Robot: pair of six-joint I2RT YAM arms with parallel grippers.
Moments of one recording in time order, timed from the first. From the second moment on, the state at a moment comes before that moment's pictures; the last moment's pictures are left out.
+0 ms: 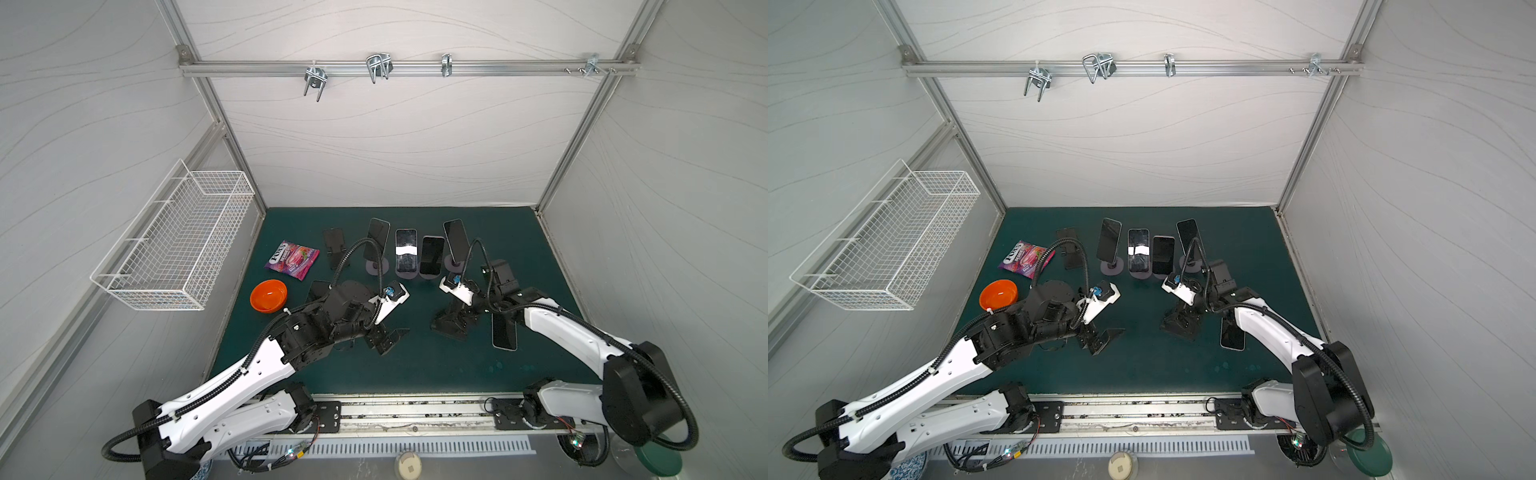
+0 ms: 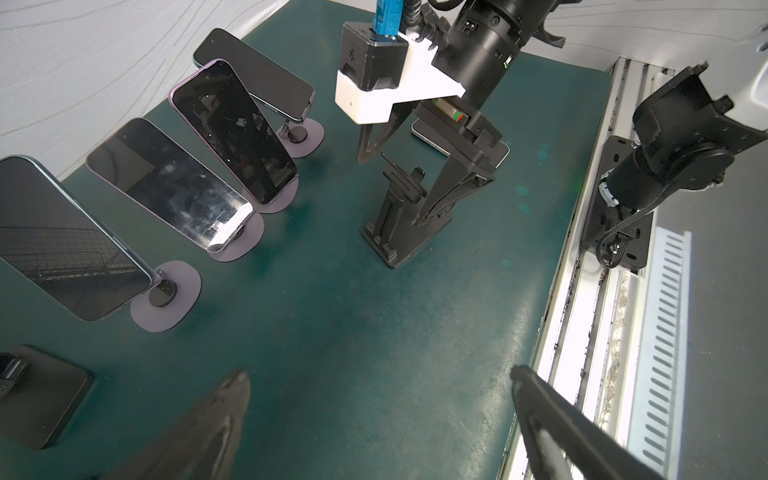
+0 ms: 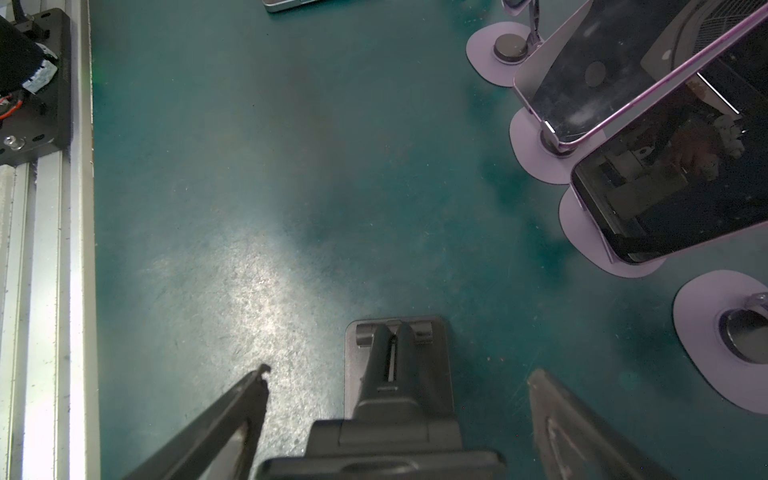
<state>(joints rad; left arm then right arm) -0.87 0.89 0.87 -0.61 0.11 0.13 0.46 1.27 0.72 -0.37 -0.57 -0.60</state>
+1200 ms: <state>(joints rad) -0.87 0.88 0.87 -0.61 0.10 0.13 0.46 1.29 0.68 -0.33 -0.58 -0.63</state>
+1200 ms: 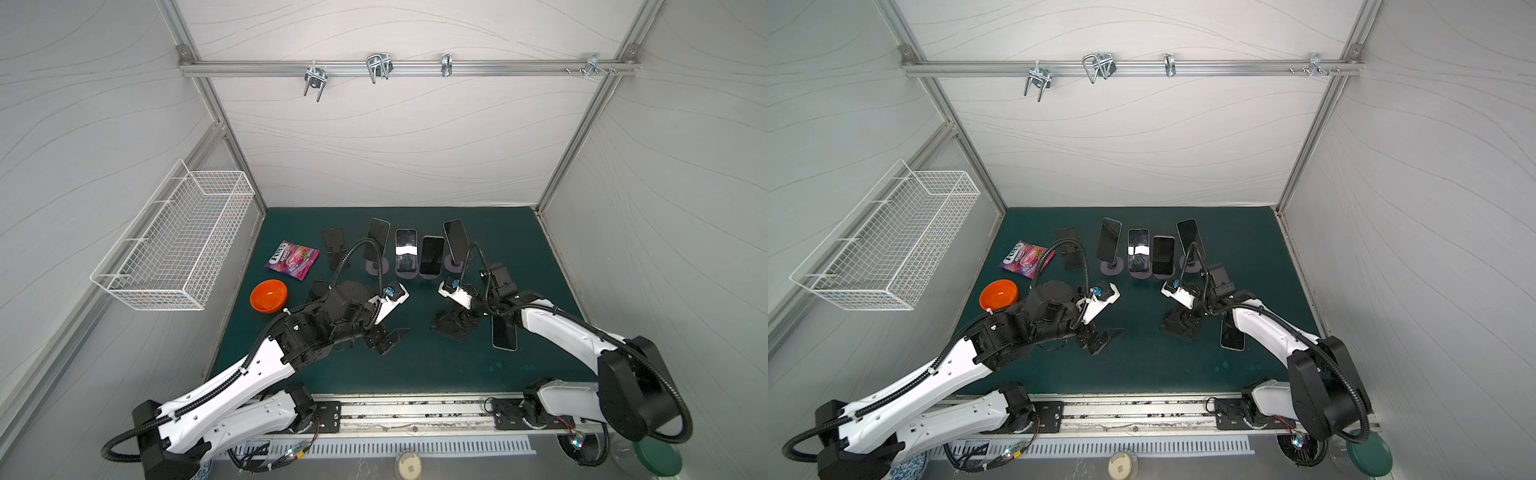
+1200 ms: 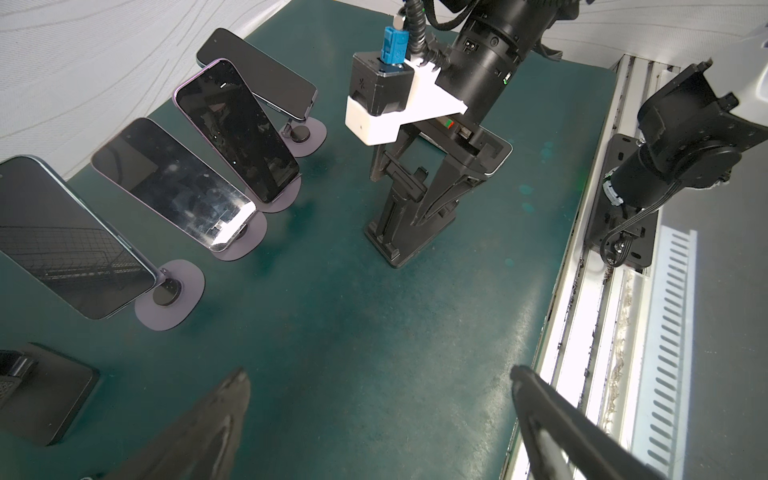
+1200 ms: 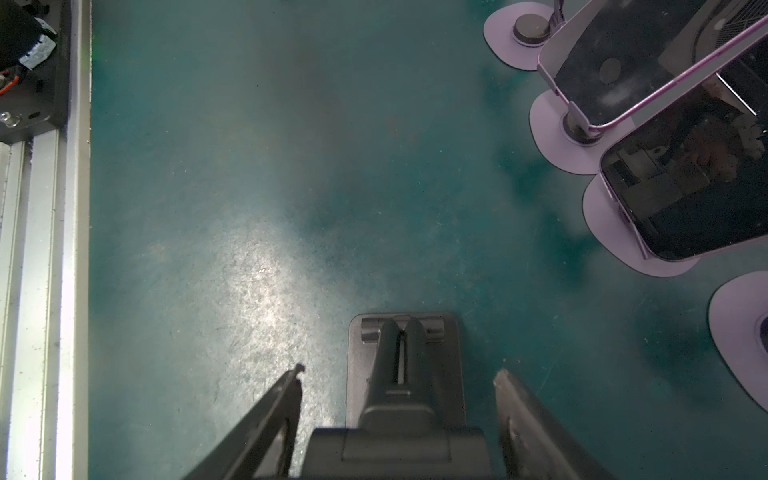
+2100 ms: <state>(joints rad) -0.87 0.81 0.84 -0.62 0.09 0.12 0.46 1.29 0.70 -0.38 -0.58 -0.64</state>
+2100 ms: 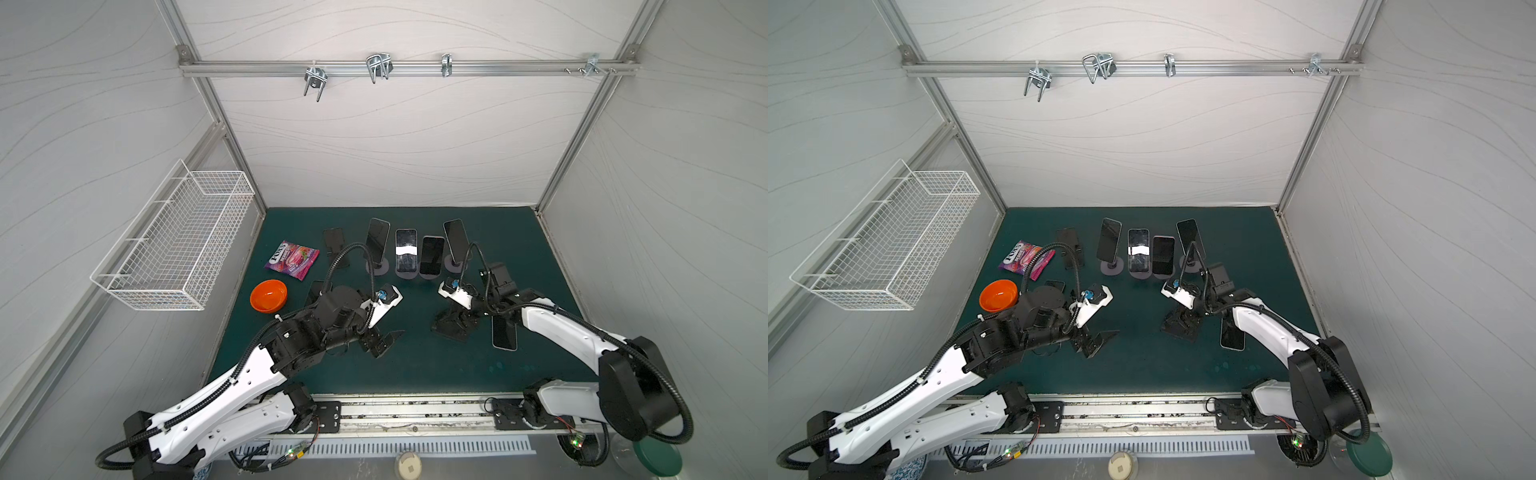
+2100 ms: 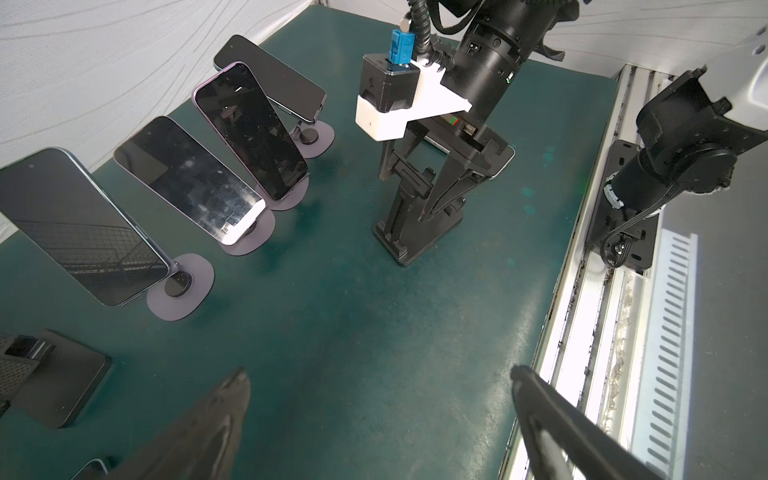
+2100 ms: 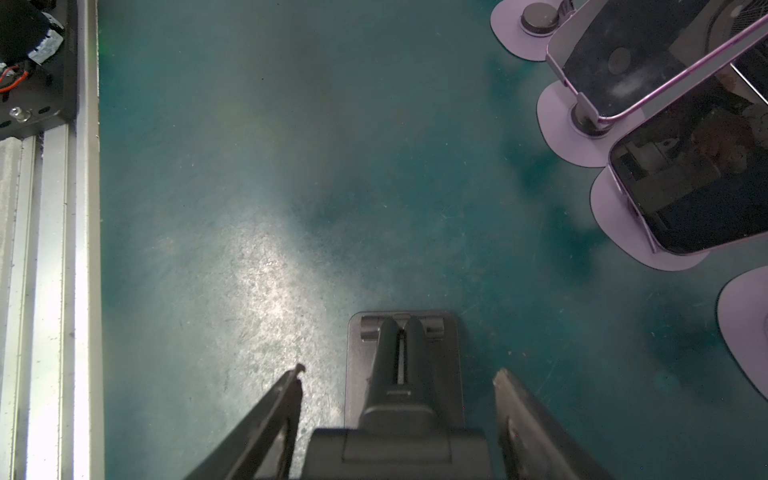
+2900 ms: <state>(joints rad) -0.87 0.77 0.84 -0.64 0.07 0.09 0.44 1.27 0.75 -0.42 -0.58 -0.58</state>
